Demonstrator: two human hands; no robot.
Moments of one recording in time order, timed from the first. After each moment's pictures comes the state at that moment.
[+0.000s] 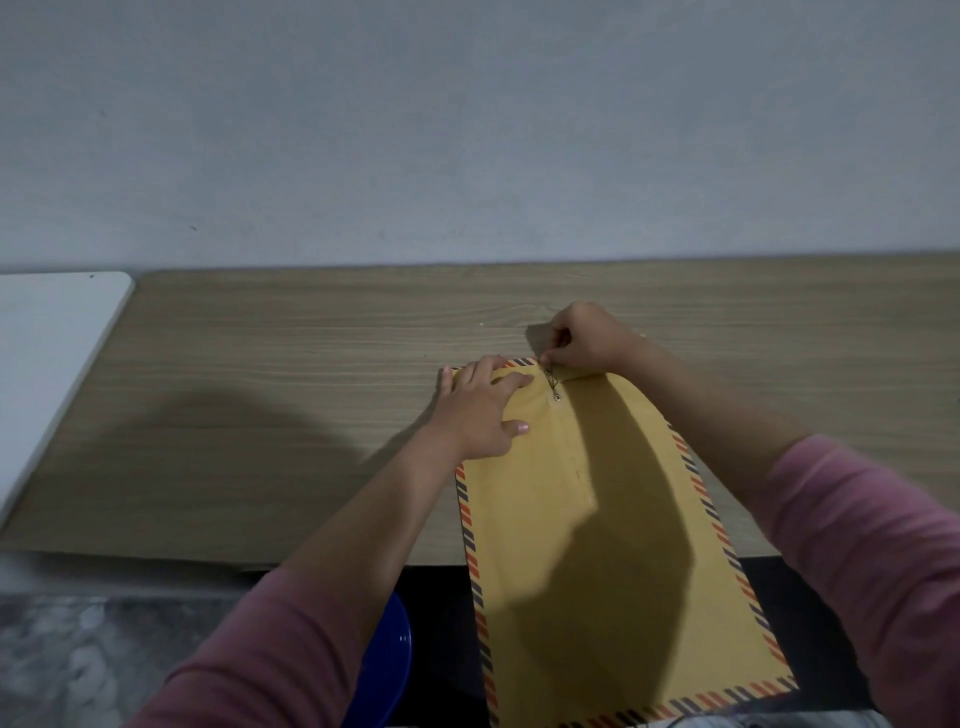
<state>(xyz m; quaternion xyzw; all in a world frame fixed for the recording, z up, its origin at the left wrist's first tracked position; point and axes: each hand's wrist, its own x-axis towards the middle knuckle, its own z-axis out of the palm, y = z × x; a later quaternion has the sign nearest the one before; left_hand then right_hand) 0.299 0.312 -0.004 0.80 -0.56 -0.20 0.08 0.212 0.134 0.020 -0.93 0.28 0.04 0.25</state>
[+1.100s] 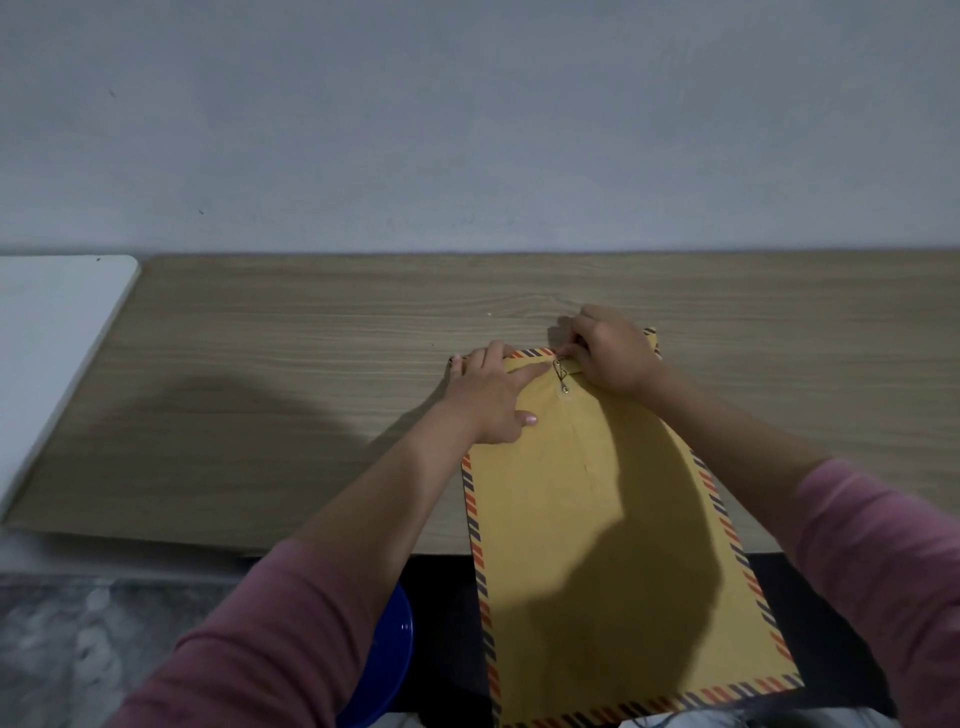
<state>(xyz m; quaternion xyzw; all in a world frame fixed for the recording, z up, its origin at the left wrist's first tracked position) 0.299 0.303 0.007 0.79 -0.57 -0.21 0.00 0.185 0.143 -0.003 -0.96 0.23 -0.09 0.13</state>
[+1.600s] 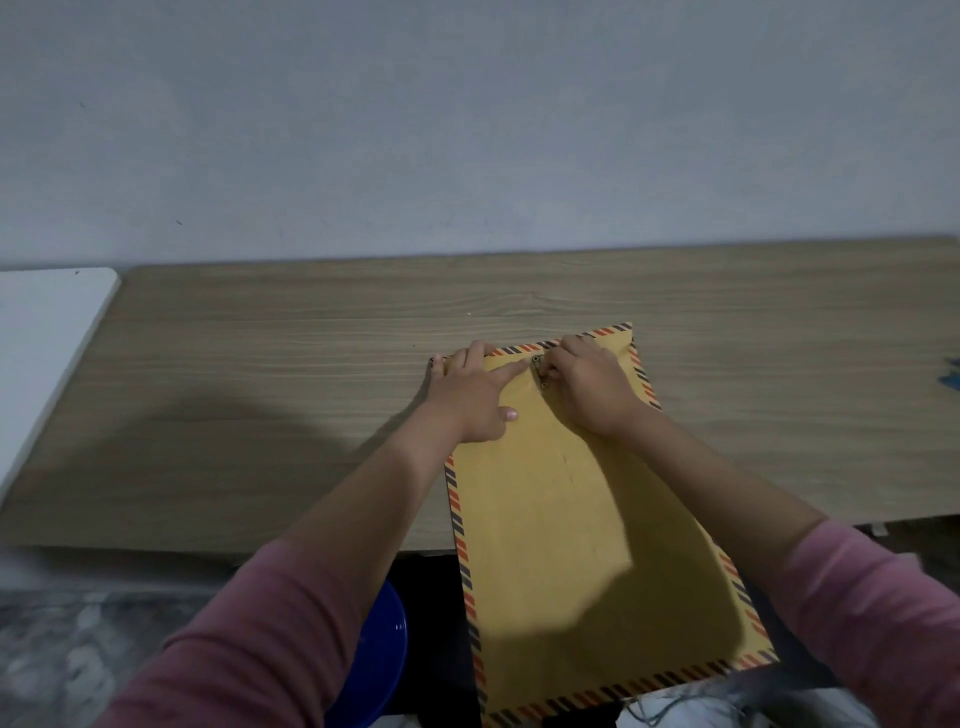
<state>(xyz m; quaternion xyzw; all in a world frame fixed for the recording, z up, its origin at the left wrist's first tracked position) 0.293 0.302 0.007 0.81 -0.56 -0.20 -0.02 0.155 0.179 -0.023 -0.96 0.25 -0.10 0.13</state>
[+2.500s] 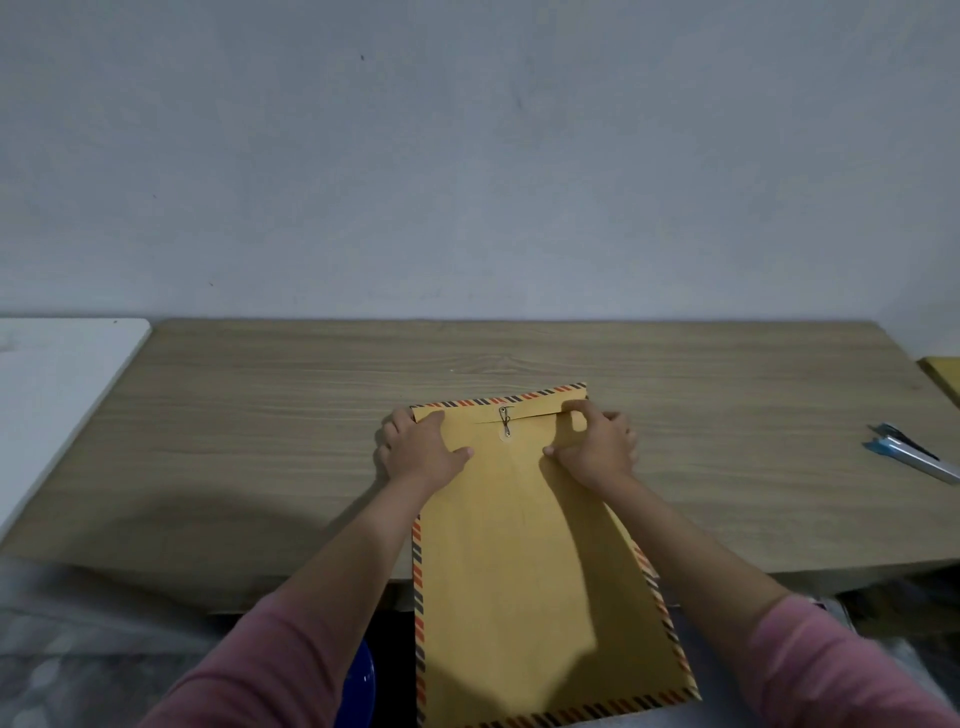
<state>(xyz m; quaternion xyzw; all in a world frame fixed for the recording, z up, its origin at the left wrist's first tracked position) 0.276 0.330 0.009 0.93 -0.29 -0.17 0.15 0.119 0.194 0.004 -0.76 0.56 -0.09 0.31</state>
